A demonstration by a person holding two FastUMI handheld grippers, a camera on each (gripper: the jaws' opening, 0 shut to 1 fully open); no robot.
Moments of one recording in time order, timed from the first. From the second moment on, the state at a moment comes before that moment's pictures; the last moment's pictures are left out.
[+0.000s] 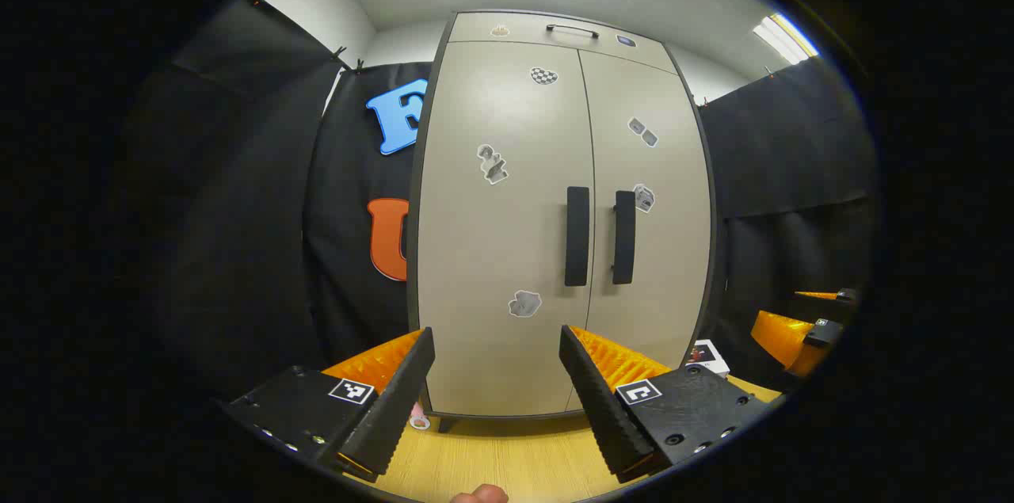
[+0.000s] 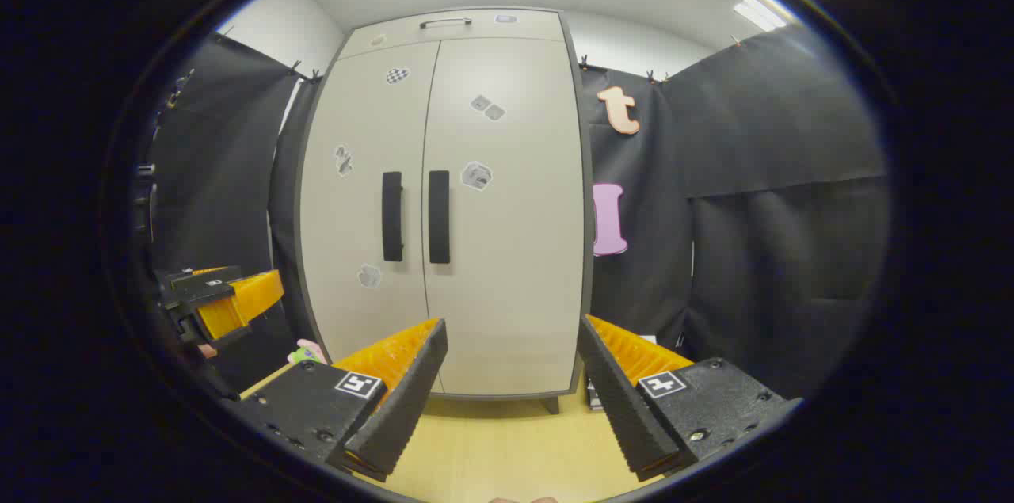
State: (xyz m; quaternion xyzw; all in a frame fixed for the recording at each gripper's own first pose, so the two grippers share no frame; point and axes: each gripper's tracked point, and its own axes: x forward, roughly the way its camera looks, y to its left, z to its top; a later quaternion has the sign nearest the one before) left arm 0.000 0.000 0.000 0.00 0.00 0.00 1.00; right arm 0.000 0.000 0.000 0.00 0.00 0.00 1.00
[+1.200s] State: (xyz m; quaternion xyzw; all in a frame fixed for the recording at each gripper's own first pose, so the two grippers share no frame) left arm -0.009 -0.005 0.011 0.01 -0.01 0.00 1.00; right arm -0.009 0.004 -0.008 -0.01 0.01 0.01 1.00
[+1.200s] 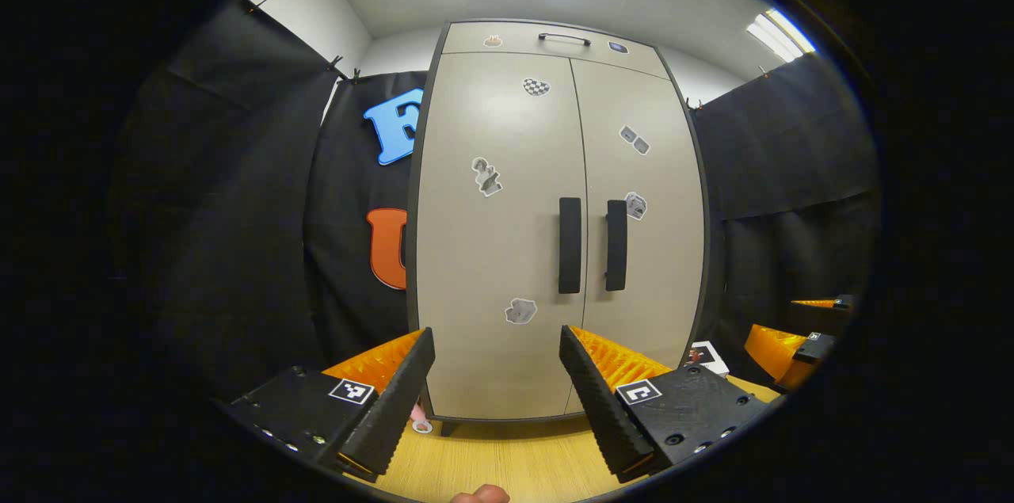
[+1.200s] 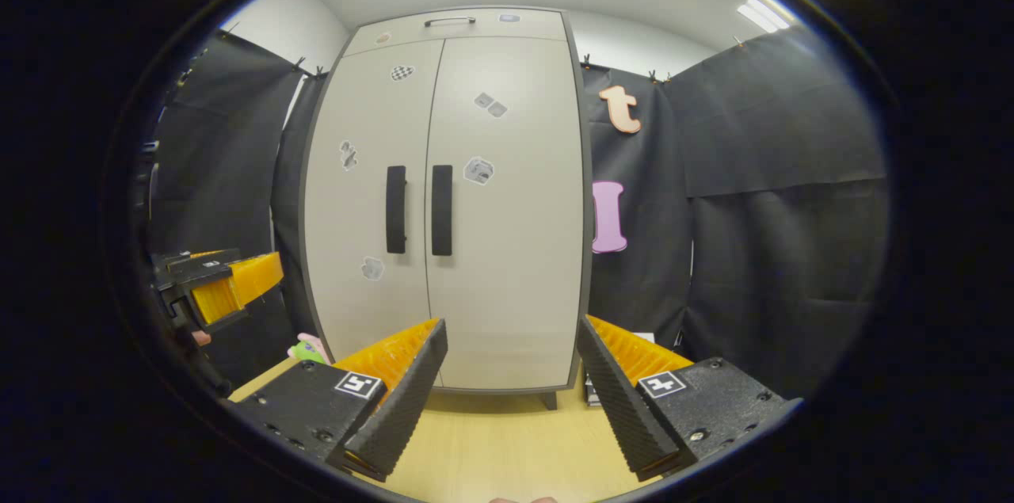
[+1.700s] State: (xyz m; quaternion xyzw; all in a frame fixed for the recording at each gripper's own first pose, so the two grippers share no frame) left arm -0.017 -0.003 0.009 0.00 -0.01 0.00 1.00; right arm 0.015 0.019 -0.002 0.00 0.01 0.03 1.00
